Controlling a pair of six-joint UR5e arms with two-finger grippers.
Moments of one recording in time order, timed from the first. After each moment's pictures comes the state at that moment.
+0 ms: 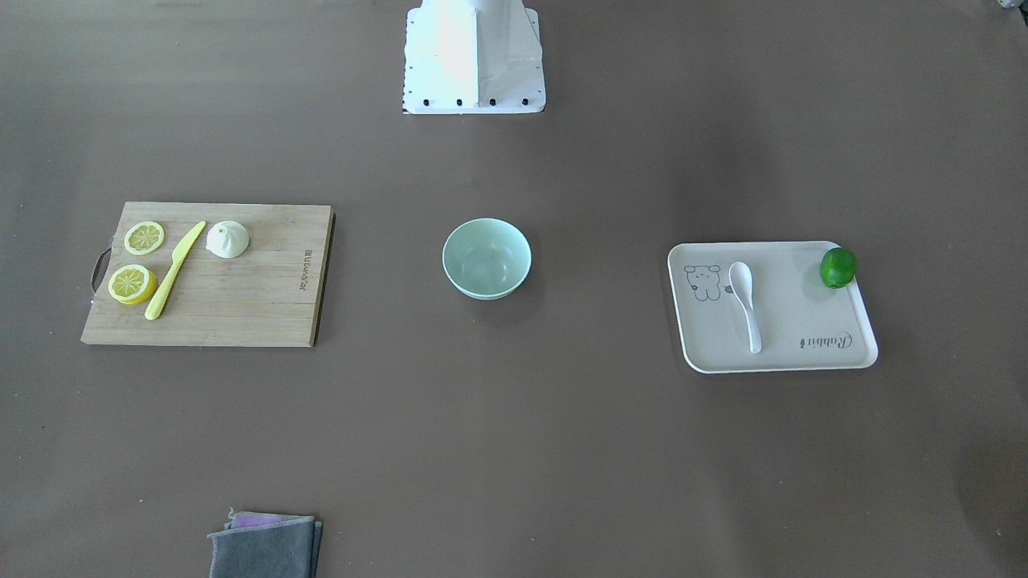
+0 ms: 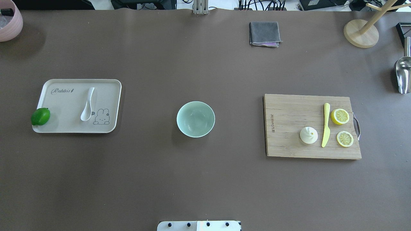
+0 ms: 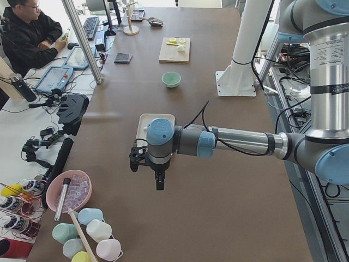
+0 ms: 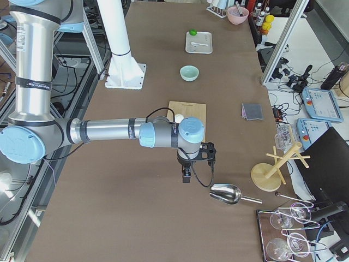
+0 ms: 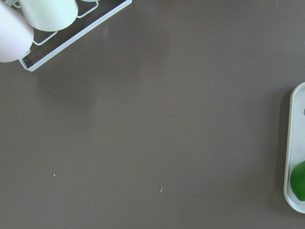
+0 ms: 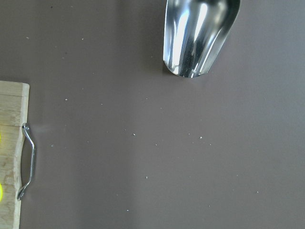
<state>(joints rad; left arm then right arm) -1.59 -1.44 -1.80 -1.59 -2.34 -0.18 1.53 -1.69 1.78 -1.64 2.35 -0.01</state>
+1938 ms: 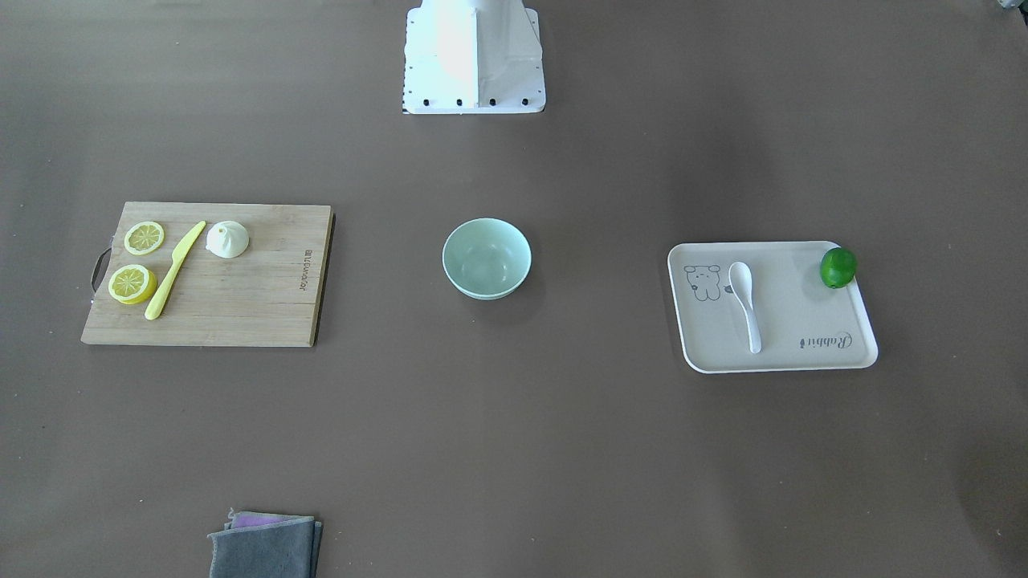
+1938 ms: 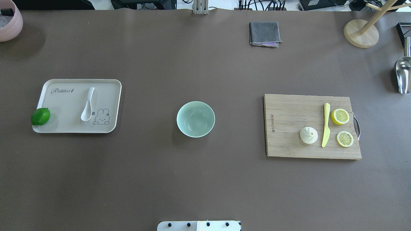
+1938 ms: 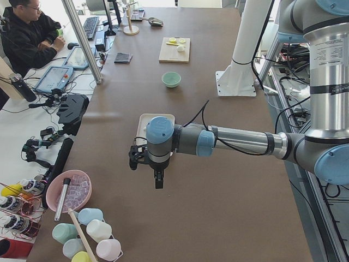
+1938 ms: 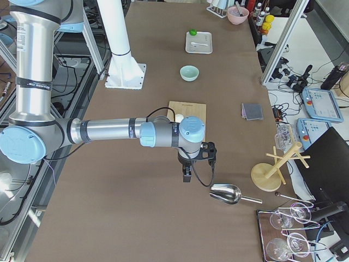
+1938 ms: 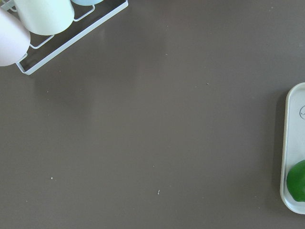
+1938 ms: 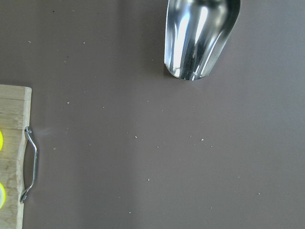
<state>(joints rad) -1.58 -1.45 -1.80 -1.60 -2.34 -0.18 1.53 -1.69 1.78 -1.64 2.35 0.00</state>
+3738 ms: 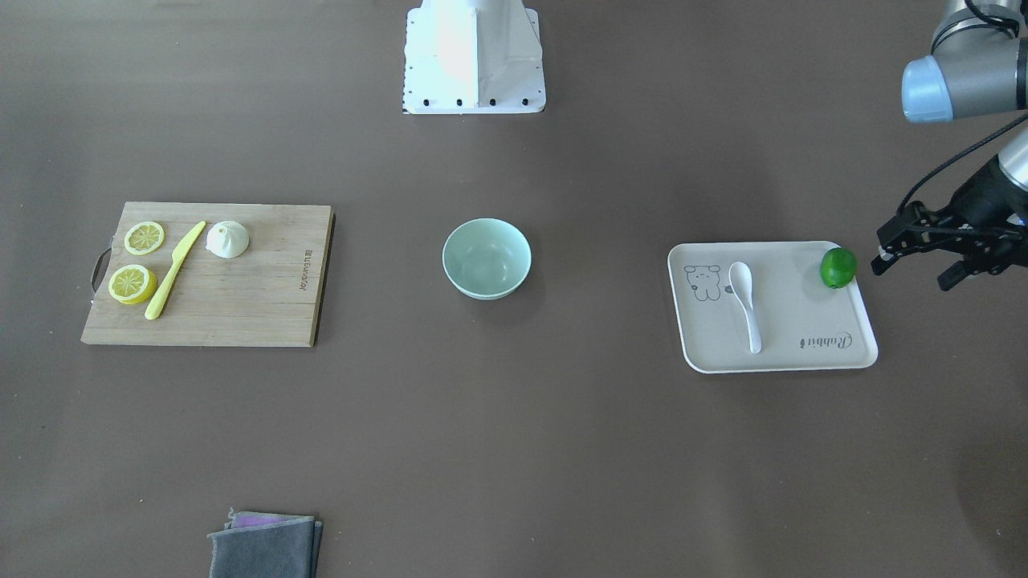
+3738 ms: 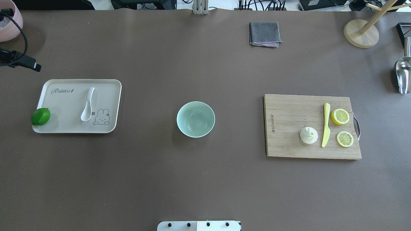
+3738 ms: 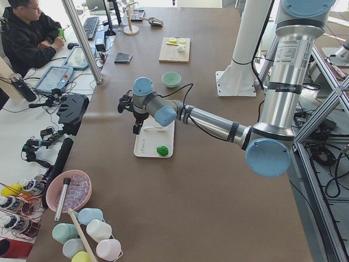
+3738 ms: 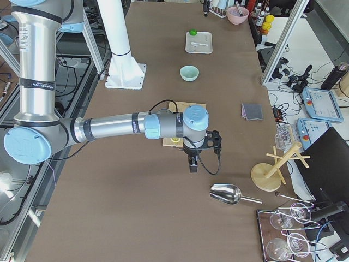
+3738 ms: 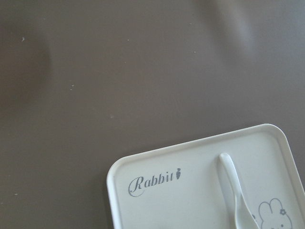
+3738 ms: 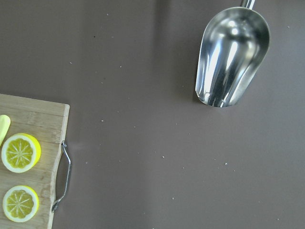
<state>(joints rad) -1.16 -1.74 -1.72 -1.96 -2.24 -0.59 1.51 -1.64 1.83 -1.64 2.38 0.01</state>
